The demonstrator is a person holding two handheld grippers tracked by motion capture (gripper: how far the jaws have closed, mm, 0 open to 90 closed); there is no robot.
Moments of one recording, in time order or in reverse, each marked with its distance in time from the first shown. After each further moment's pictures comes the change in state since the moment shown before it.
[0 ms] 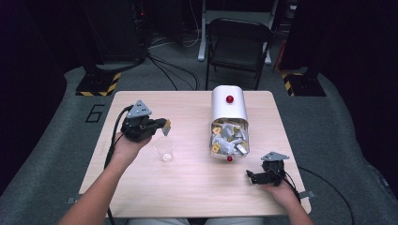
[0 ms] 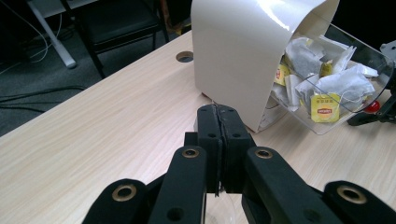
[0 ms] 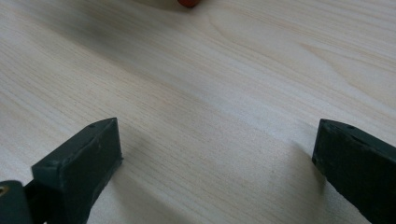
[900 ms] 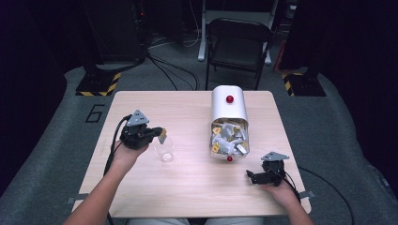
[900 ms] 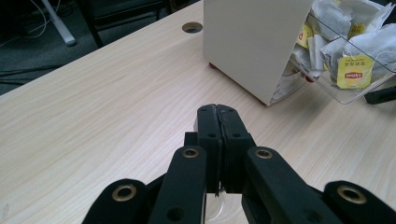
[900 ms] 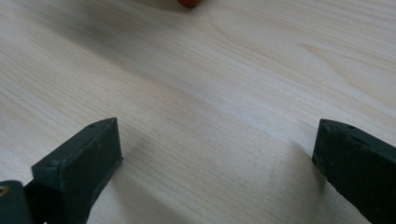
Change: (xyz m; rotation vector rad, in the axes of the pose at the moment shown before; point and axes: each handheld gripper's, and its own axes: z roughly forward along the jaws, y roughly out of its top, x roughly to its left) left arm 0.009 -0.038 0.014 0.054 0.007 -0.045; right arm 0.000 0.000 0.000 0.000 0.000 0.000
